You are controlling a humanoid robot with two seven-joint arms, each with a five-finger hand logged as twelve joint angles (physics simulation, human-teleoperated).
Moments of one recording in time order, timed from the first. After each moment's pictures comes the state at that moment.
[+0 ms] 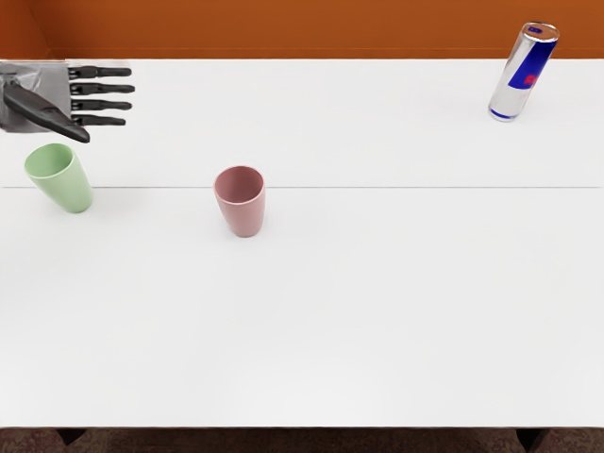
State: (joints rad) left arm -1.17 0.92 -0.35 -1.04 -0.18 -0.61 0.49; right arm 0.00 0.00 0.16 0.08 0.00 0.23 -0.30
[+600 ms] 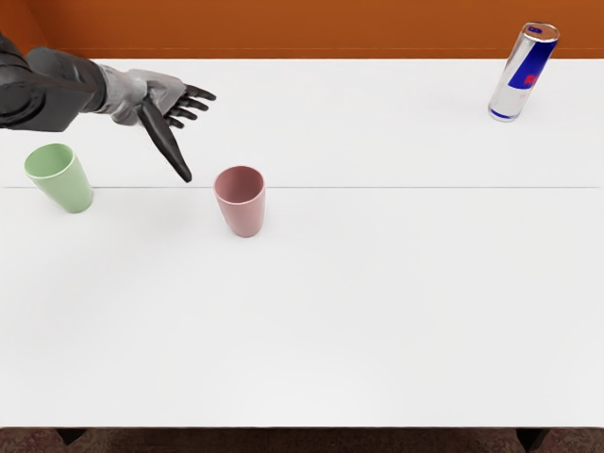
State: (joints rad) left arm -1.43 0.56 -0.11 -1.07 0.39 -0.30 0.51; right arm -0.03 0.00 0.16 0.08 0.00 0.22 -0.30
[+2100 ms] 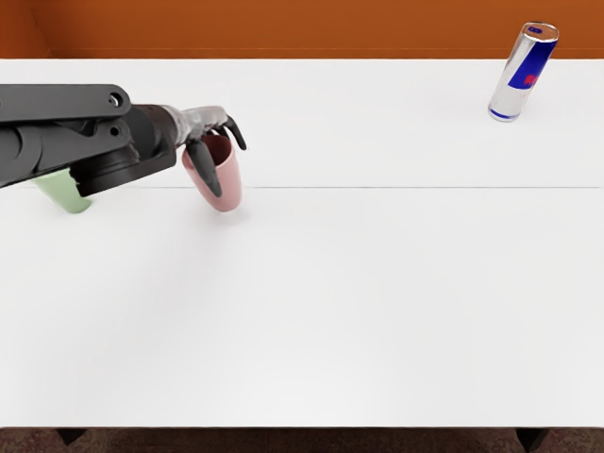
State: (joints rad) left arm -1.61 0.44 0.32 -1.34 0.55 0.14 0.50; right arm -0.03 0.00 0.16 0.08 0.00 0.22 -0.30
